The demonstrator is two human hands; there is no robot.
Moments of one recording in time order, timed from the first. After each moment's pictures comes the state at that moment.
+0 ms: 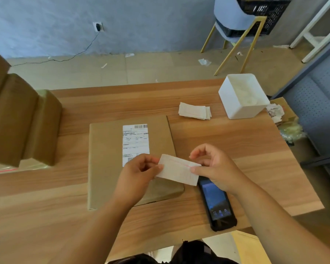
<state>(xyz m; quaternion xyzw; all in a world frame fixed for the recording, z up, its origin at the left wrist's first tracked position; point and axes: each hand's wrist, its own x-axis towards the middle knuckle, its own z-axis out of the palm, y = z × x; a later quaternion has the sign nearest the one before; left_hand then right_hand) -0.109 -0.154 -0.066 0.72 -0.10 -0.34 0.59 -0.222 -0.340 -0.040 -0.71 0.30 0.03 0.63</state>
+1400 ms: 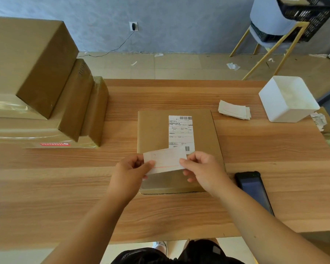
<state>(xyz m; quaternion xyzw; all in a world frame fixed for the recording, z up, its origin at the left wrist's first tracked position) -0.071 -0.032 -0.076 0.77 -0.01 -0.29 0.58 -0.159 -0.210 -0.063 -0.71 0.34 0.05 0.61</state>
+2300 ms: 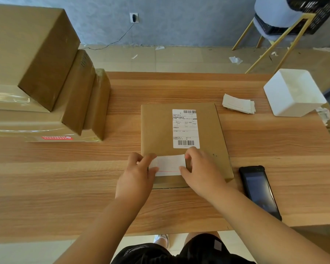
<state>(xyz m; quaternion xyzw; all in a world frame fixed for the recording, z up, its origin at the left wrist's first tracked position) -0.090 -0.022 -0.110 0.93 -0.22 -0.08 0.29 -0.159 -0.194 -0.092 -0.93 0.24 0.06 0.29</state>
